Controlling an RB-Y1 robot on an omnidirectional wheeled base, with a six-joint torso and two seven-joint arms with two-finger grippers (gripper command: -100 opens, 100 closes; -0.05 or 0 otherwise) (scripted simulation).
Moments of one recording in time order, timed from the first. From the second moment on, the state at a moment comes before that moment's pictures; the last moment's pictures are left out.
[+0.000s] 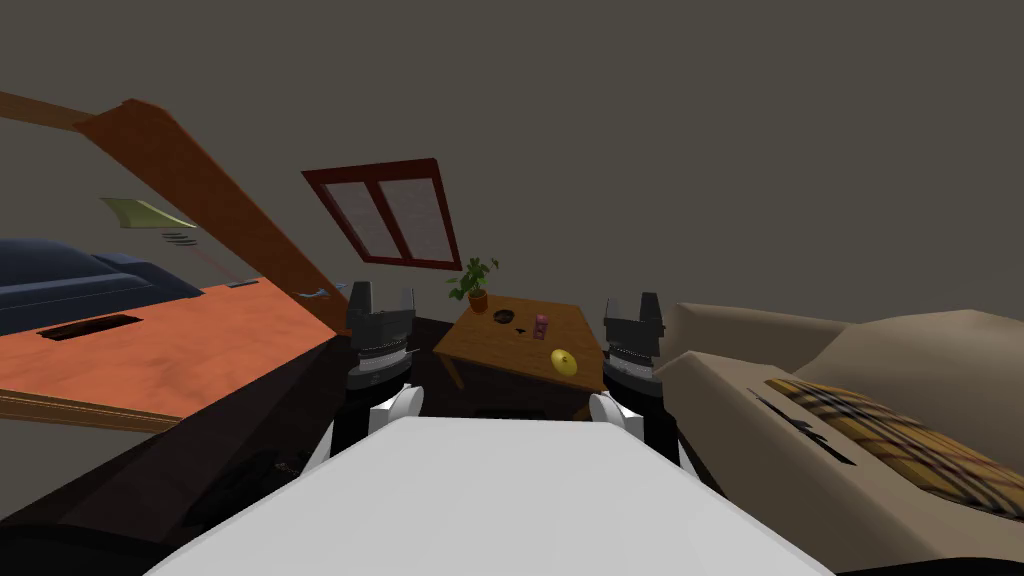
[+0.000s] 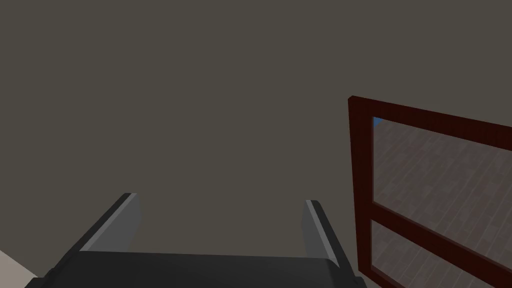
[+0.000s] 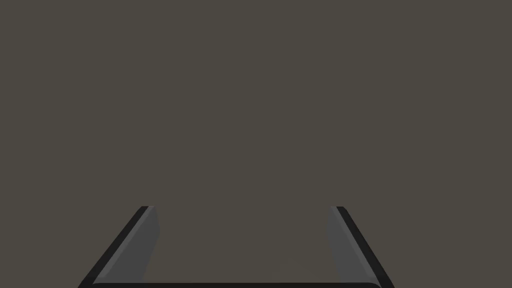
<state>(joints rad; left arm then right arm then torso) 0.53 -0.02 0.06 -2.36 -0.03 -0.63 0.08 0.55 0.02 0.00 -2.32 -0.08 -0.62 0.11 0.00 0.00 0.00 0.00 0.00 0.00</state>
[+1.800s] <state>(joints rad) 0.53 -0.02 0.06 -2.36 -0.03 -0.63 0.08 0.58 -0.46 0.04 -2.06 -0.08 -0.36 0.47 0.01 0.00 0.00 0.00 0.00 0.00</state>
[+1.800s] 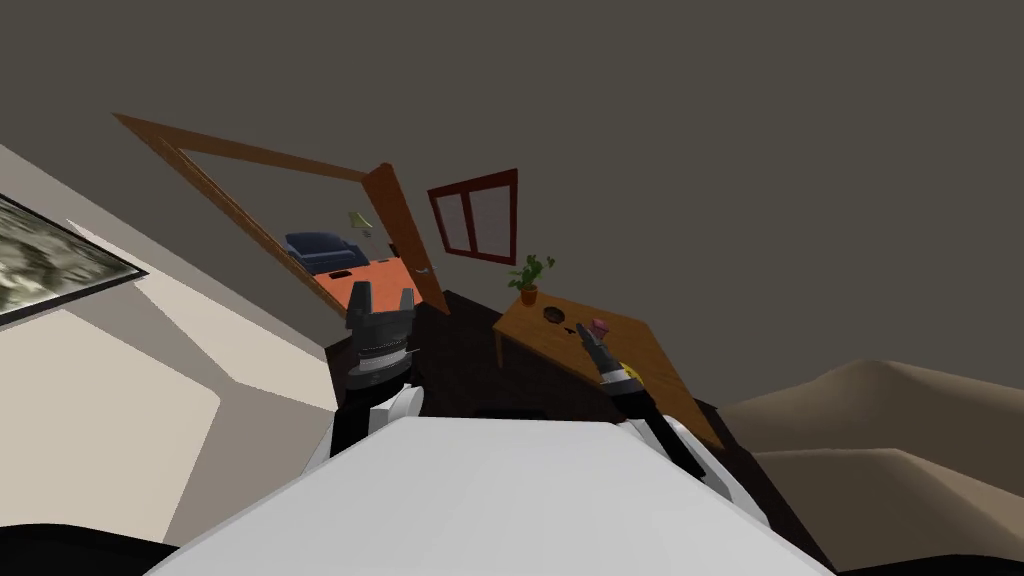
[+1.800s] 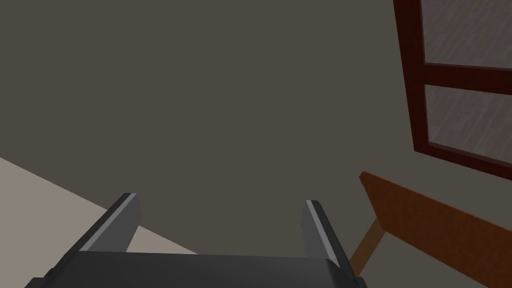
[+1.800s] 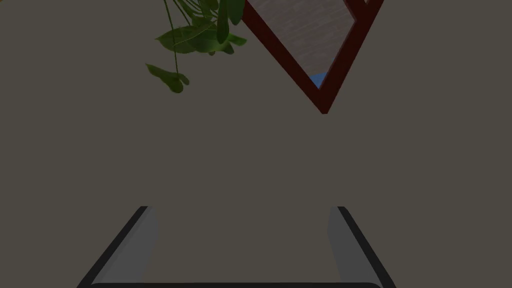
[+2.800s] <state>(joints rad) 0.53 -0.02 0.06 -2.36 -0.03 -0.63 0.08 0.61 -0.65 0.09 -1.84 -0.05 -0.18 0.68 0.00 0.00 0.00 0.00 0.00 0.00</state>
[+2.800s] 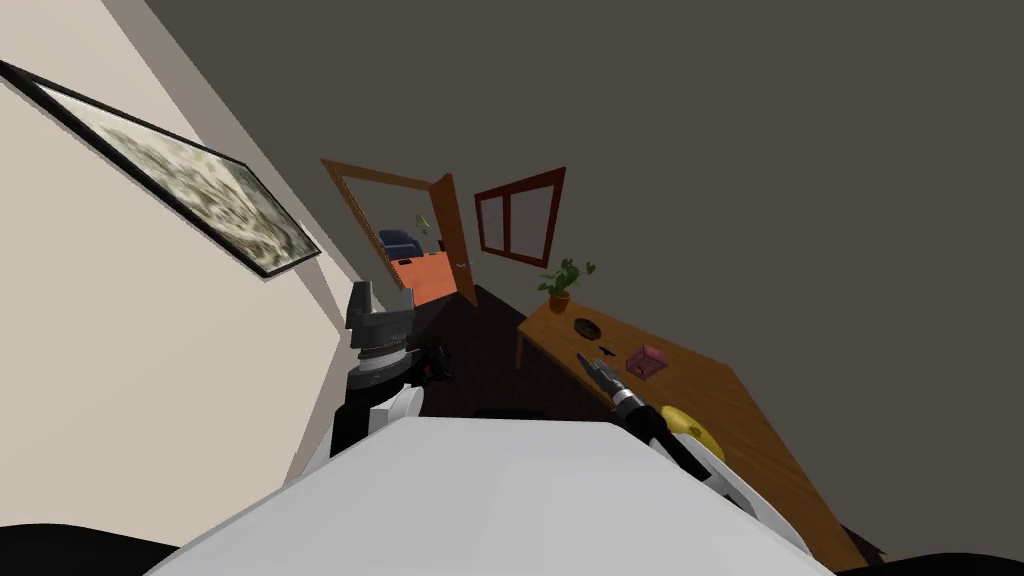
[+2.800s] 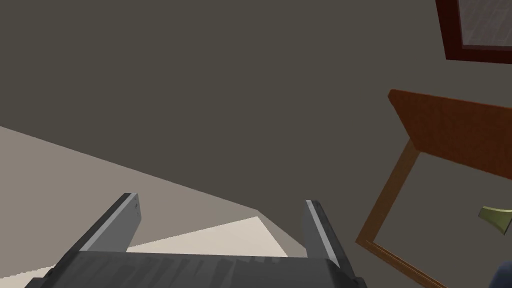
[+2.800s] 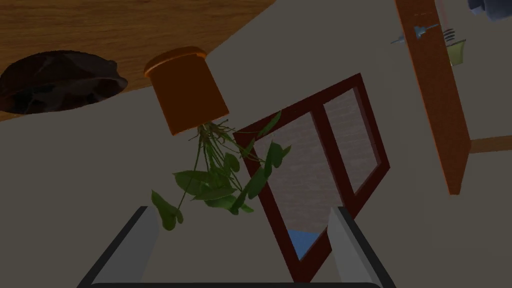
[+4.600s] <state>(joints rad) 0.53 -0.02 0.06 -2.36 -0.03 -0.63 0.08 0.69 -0.88 0.22 -1.46 0.04 0.21 0.97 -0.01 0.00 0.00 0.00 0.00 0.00</state>
